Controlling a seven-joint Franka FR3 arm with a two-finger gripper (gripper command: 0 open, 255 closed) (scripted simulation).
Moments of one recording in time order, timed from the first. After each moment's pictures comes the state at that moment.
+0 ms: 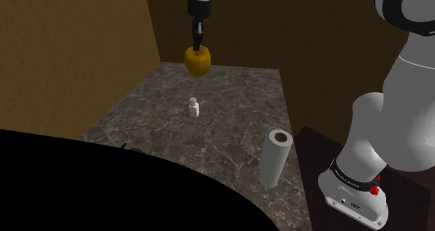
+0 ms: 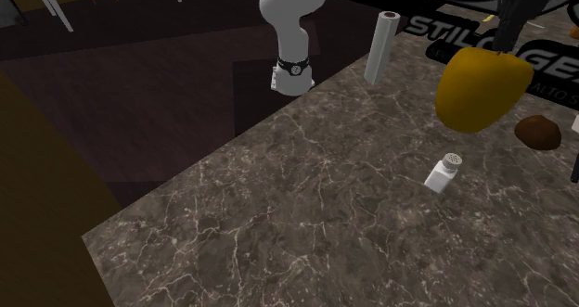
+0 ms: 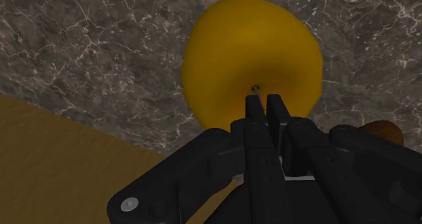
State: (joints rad) arm 0.59 0.07 -0.30 -1.57 -0.01 1.86 -0.72
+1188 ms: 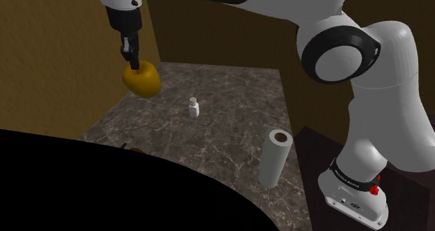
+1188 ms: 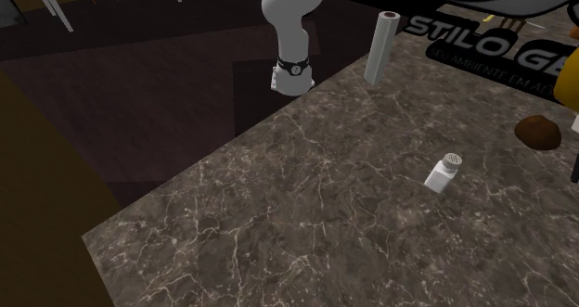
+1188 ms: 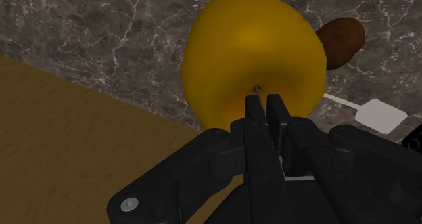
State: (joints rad) arm 0.74 0.57 -0.18 -0.84 0.00 1.60 -0.42
